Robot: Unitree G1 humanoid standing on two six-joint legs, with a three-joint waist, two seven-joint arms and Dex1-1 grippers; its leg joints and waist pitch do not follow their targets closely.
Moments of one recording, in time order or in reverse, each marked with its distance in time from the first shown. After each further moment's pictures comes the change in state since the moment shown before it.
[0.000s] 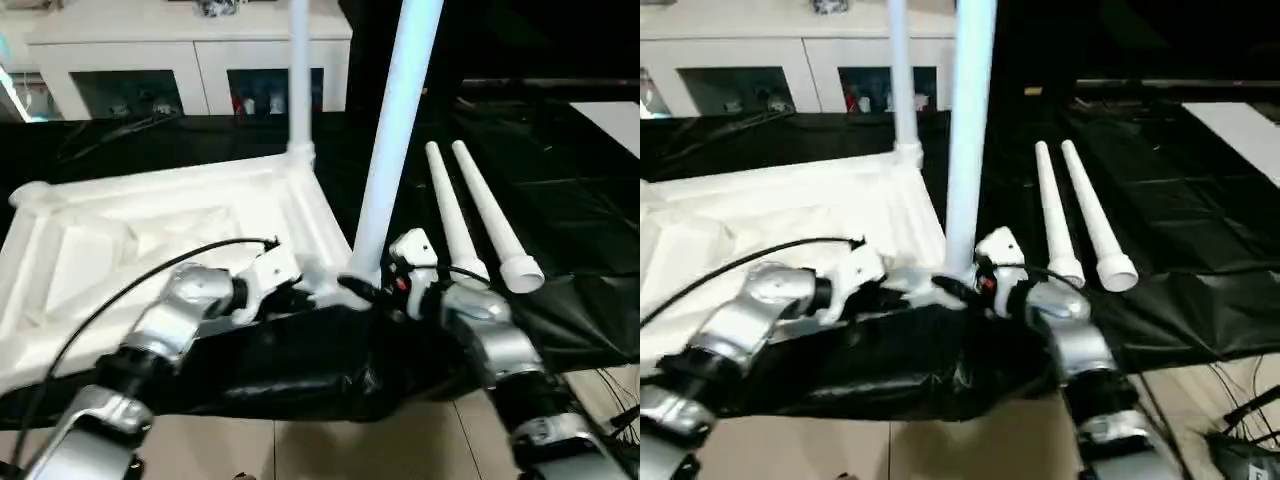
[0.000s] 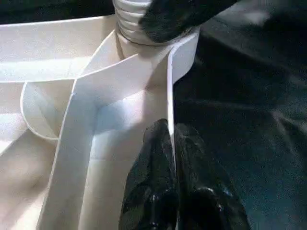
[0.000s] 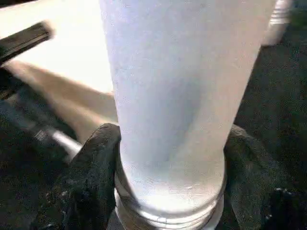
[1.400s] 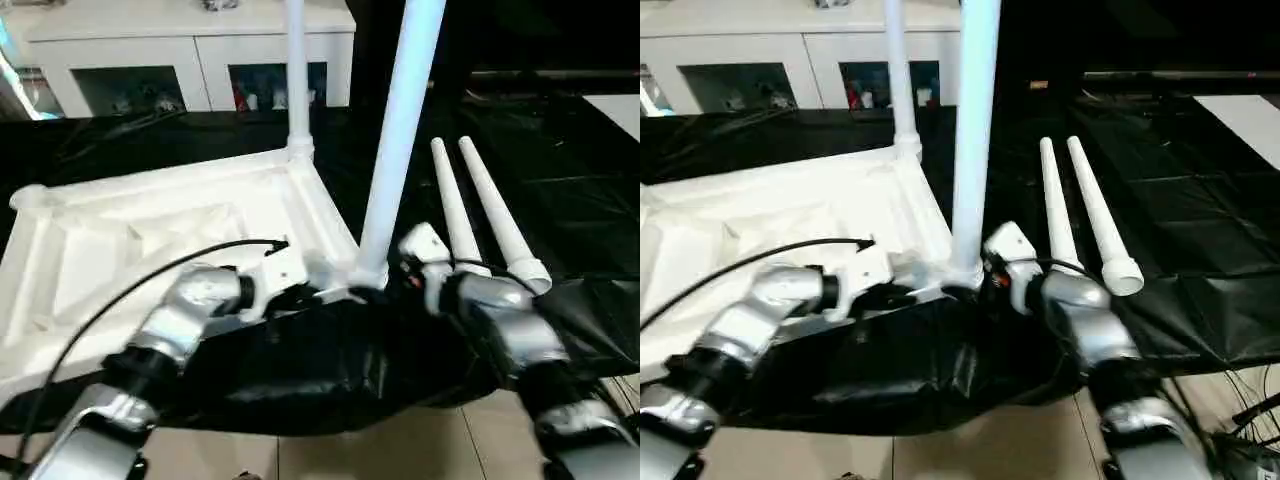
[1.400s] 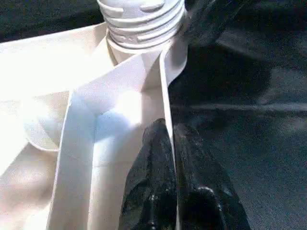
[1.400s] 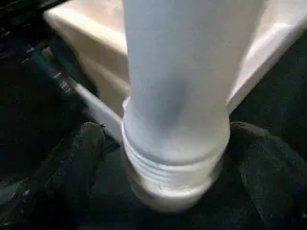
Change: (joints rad) left arm 0.023 0.063 -0.012 -0.011 -0.008 -0.169 -0.110; right arm -0.016 -0.198 0.065 -0.052 0.012 0.014 0.328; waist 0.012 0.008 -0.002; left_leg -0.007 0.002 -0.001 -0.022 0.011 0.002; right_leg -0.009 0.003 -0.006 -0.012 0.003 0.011
